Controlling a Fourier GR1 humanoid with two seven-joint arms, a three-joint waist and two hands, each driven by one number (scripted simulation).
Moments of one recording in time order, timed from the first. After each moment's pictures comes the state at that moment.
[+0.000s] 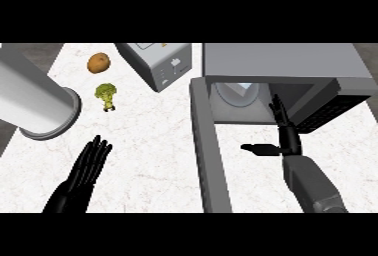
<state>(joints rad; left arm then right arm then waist) 0.29 0.15 -0.19 -1.84 0.11 -0.14 -0.32 -0.64 -0.14 -0.34 -0.19 0.17 -0.10 -1.01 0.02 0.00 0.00</state>
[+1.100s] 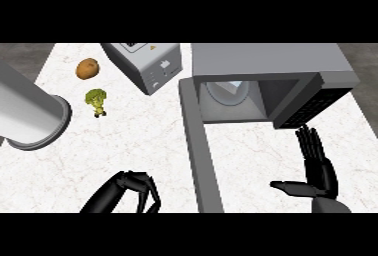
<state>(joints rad) 0.14 0.21 -0.37 -1.68 -0.14 -0.22 -0.23 -0.17 -0.15 -0.26 -0.76 0.00 0.25 -0.93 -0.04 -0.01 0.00</state>
